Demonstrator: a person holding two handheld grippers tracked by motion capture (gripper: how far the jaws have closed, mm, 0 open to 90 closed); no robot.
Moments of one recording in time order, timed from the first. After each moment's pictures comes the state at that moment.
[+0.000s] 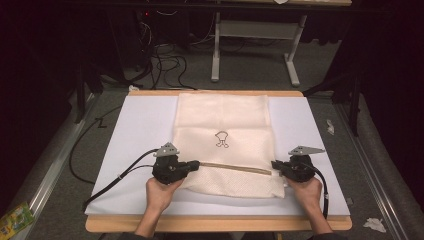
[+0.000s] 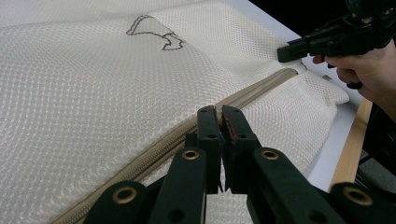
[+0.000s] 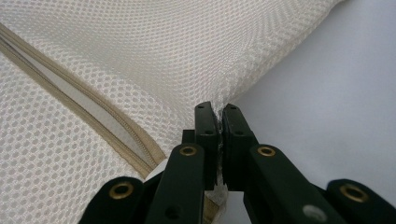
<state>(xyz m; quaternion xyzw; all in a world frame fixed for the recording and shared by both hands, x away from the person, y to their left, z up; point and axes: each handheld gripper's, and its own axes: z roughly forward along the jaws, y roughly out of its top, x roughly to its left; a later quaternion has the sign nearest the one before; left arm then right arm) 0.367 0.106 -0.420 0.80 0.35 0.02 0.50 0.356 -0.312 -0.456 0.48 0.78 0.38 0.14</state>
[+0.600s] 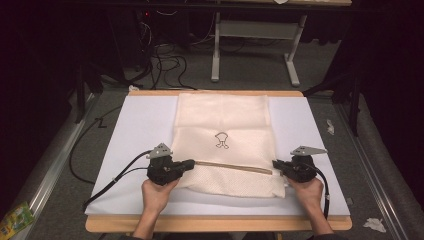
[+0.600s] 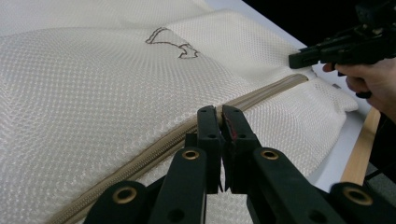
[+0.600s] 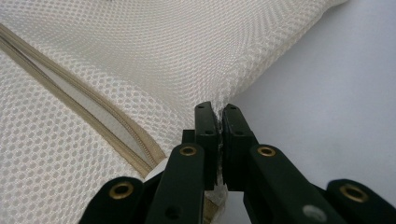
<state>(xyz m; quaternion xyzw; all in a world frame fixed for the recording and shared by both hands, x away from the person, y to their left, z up) 0.362 0.118 -0.421 0.78 0.37 0.03 0.50 0.354 -0.315 -0.453 0.48 0.77 0.39 0.15</state>
